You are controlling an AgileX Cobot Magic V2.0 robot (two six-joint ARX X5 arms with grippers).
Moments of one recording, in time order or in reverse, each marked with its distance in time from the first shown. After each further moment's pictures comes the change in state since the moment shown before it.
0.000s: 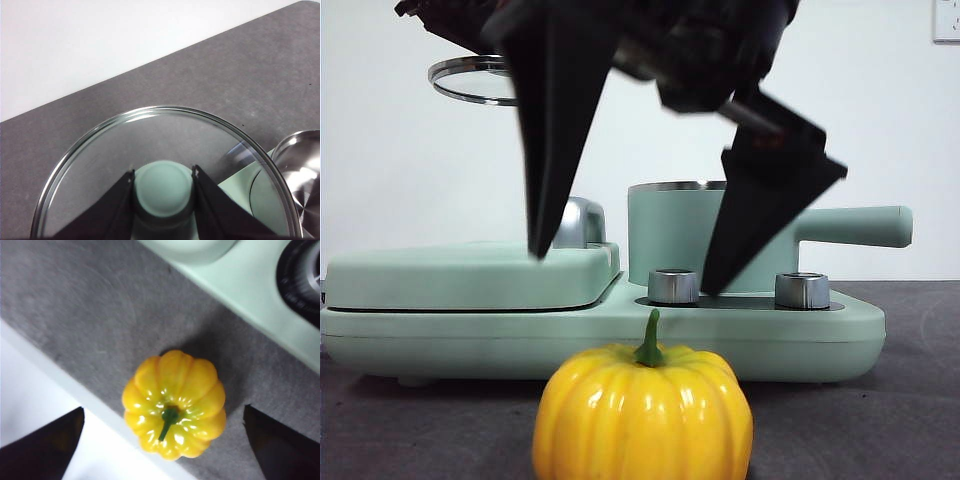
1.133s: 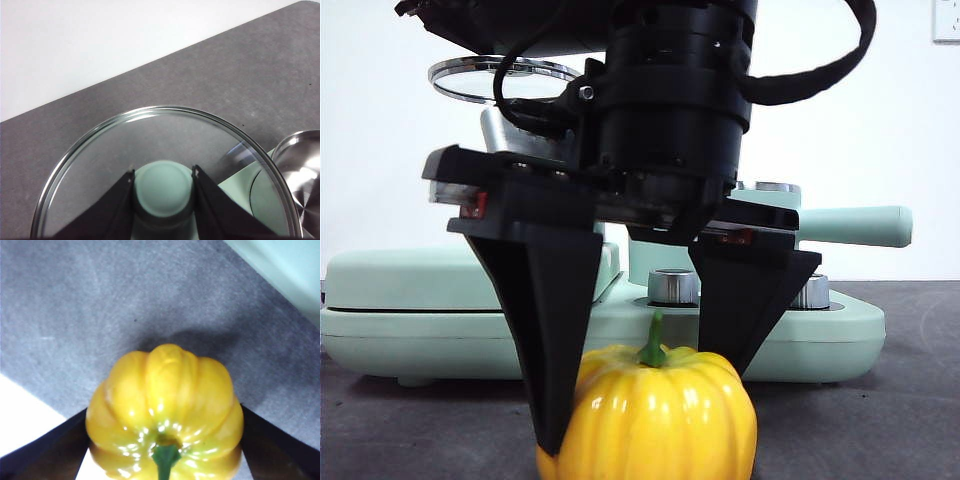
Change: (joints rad) left arm 0.000 0.000 0.000 0.000 0.000 0.000; right arm 0.075 0.172 0.001 0.006 0.094 -0.001
